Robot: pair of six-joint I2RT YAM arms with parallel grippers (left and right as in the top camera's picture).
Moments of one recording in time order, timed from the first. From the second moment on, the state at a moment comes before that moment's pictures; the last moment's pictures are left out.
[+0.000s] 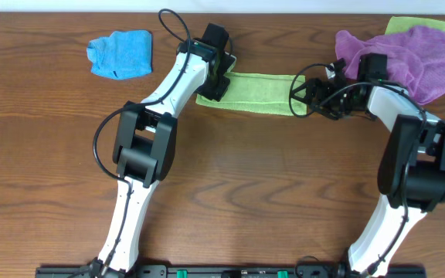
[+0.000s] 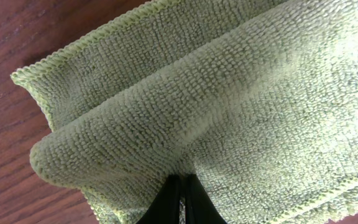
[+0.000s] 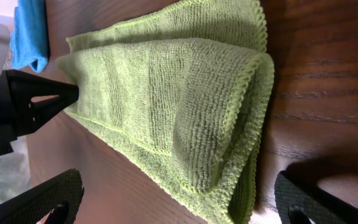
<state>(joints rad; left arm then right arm) -0.39 2.48 2.11 -0.98 0.06 0.15 -0.14 2.12 1.36 -0.47 -0.79 0.17</state>
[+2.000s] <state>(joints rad) -0.39 2.48 2.11 -0.94 0.06 0.14 -0.07 2.23 1.45 -0.52 -0.74 0.31</state>
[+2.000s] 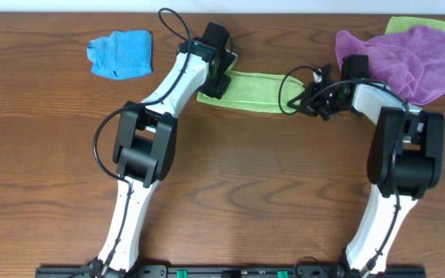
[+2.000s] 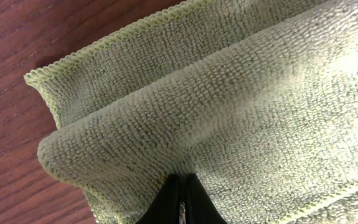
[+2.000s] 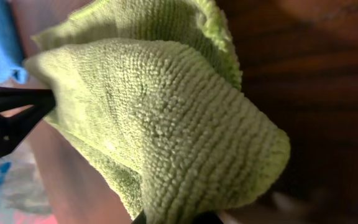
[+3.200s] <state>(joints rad) -0.39 2.48 2.11 -0.93 0.08 0.12 0.20 2.25 1.82 -0.80 -0.55 0.20</state>
